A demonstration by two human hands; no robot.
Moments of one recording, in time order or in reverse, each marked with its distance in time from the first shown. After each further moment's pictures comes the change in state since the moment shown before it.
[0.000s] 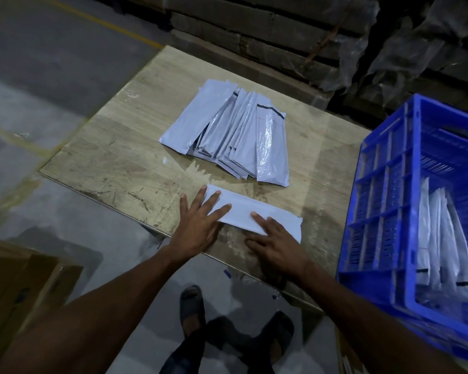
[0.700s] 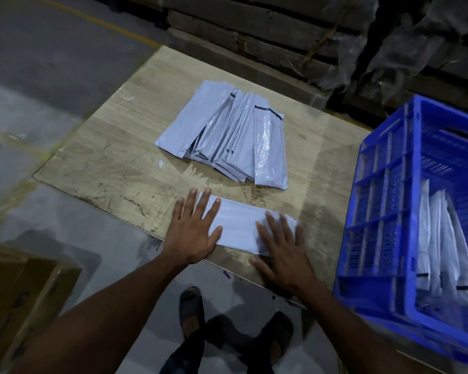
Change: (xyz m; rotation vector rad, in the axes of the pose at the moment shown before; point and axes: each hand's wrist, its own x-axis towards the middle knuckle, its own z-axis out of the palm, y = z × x) left_hand -0.001 -0.003 0.009 0.286 -0.110 -0.141; right_hand -0.022 -0.014 0.009 0.145 -0.271 0.608
